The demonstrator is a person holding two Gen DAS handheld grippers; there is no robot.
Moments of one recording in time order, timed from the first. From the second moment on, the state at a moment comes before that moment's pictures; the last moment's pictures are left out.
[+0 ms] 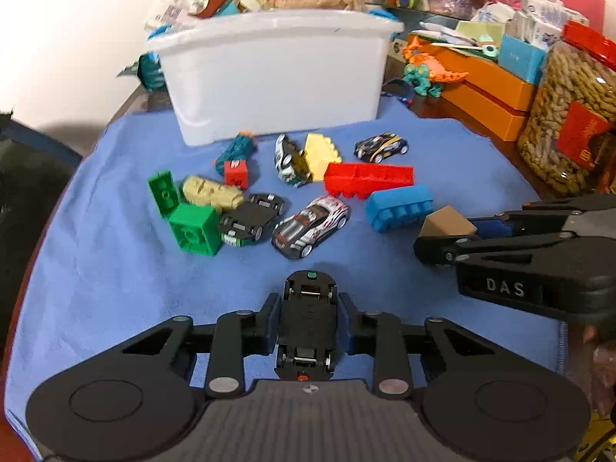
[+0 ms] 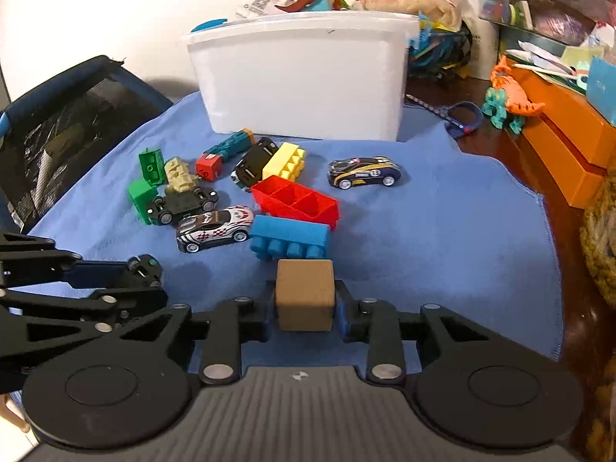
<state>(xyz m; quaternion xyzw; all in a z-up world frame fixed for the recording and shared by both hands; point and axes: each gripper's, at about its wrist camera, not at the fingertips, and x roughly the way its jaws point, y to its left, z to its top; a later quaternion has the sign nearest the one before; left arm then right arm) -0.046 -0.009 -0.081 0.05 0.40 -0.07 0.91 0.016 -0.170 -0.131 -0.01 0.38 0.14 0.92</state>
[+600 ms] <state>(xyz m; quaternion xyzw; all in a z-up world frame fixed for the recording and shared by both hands) 0.115 0.011 0.069 0.11 0.29 -0.03 0.95 0.111 -0.164 0.013 0.02 0.23 0.12 0.97</state>
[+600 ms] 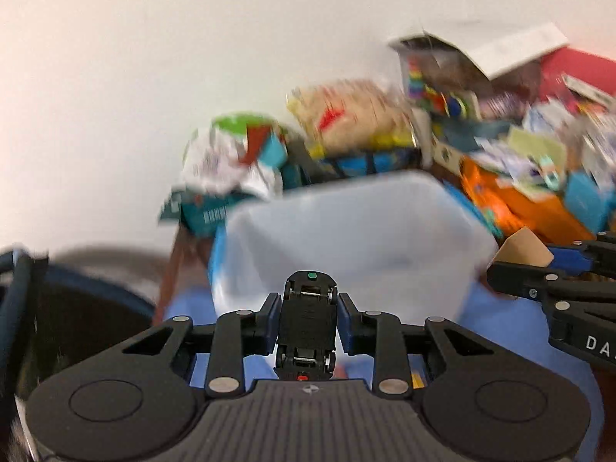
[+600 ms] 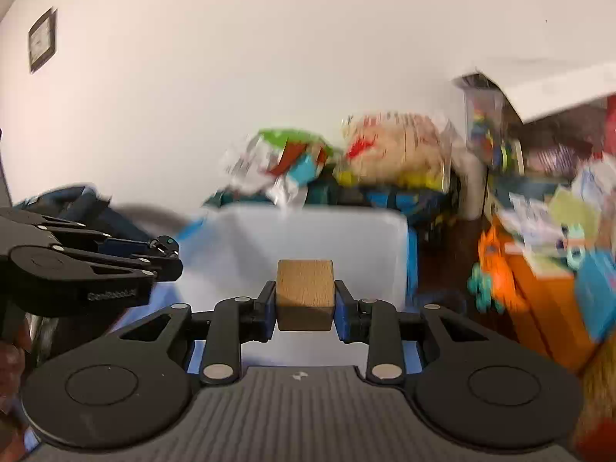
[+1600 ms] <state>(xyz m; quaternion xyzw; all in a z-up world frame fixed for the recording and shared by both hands) 0.222 0.029 0.030 0.08 0.37 -0.10 0.92 0.205 -0.128 0.003 -0.03 0.30 0.03 0.95</state>
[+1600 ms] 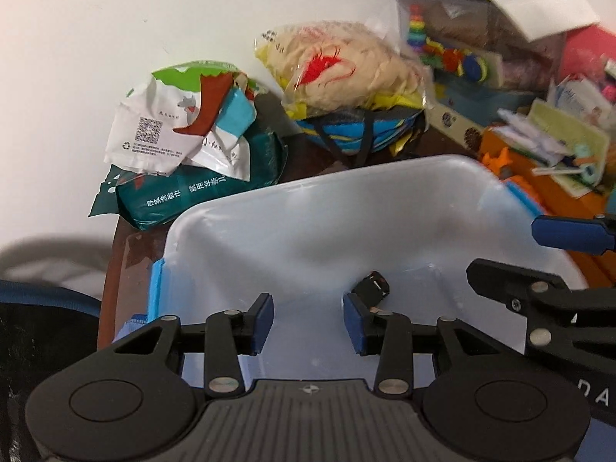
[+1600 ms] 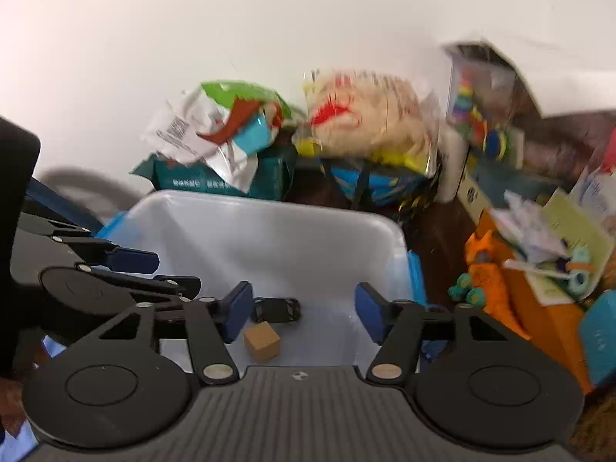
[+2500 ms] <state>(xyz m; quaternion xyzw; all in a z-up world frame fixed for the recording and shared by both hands) 0.041 0.060 -0.074 0.05 0.43 -0.05 0.90 0.053 -0.169 -0.105 0.00 0.37 0.16 0.92</state>
